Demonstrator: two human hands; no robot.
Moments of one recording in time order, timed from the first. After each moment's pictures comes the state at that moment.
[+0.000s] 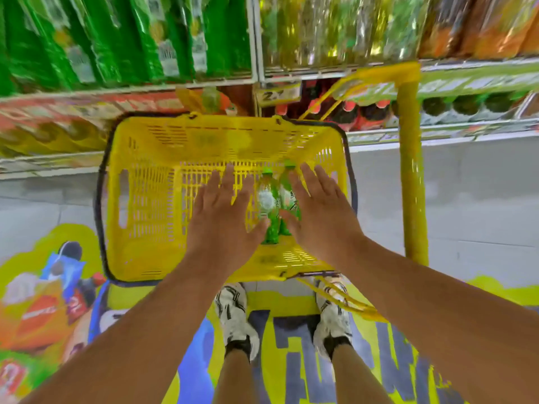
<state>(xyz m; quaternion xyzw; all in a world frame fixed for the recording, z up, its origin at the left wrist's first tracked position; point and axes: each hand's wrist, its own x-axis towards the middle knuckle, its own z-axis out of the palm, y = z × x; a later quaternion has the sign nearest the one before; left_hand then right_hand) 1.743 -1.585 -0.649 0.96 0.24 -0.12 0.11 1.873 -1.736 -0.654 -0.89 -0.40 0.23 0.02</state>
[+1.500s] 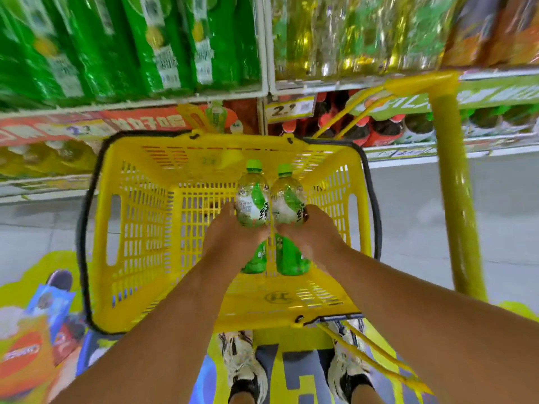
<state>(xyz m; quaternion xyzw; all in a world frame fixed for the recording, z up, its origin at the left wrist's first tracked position) 1.782 -1.560 -0.716 0.74 0.51 -0.13 0.42 1.878 -1.690 -0.745 -0.84 0.00 0.42 0.35</state>
